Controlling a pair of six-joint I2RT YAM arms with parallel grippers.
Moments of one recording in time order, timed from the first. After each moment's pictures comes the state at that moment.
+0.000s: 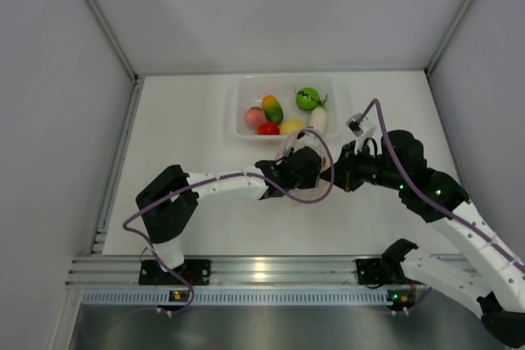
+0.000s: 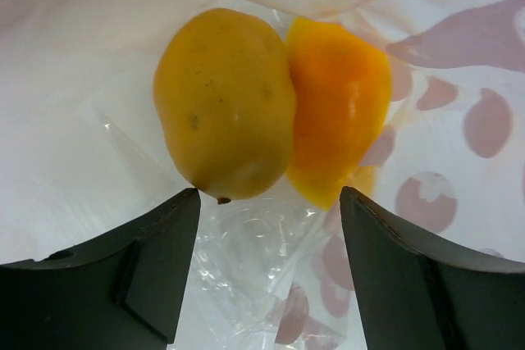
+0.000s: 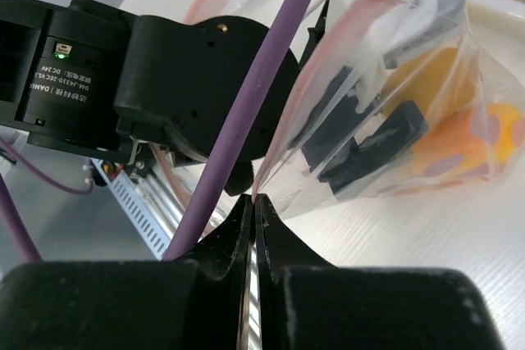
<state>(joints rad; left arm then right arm) -1.06 1.78 1.21 -0.17 -0.38 -0.51 0.63 0.79 0.99 -0.65 -0.31 0.35</state>
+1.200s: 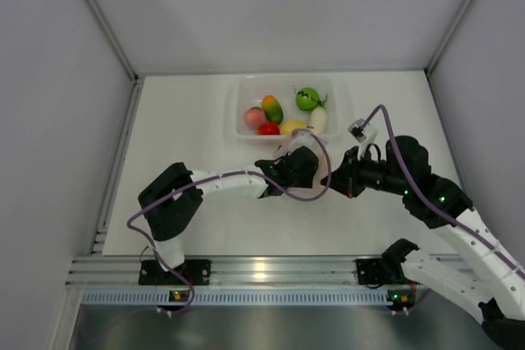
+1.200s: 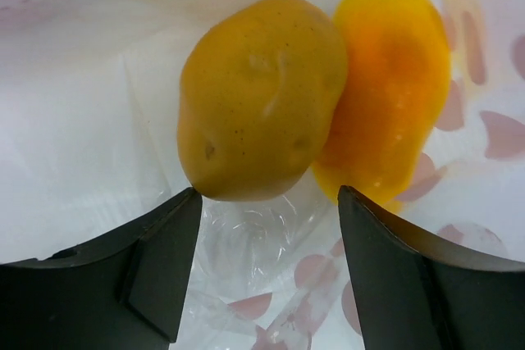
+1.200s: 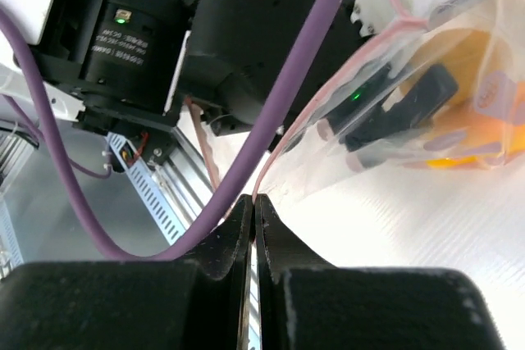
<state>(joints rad) -1.03 1.85 1.21 -0.19 -0.44 -0.51 0.62 0.73 0.92 -0.64 -0.39 0.36</state>
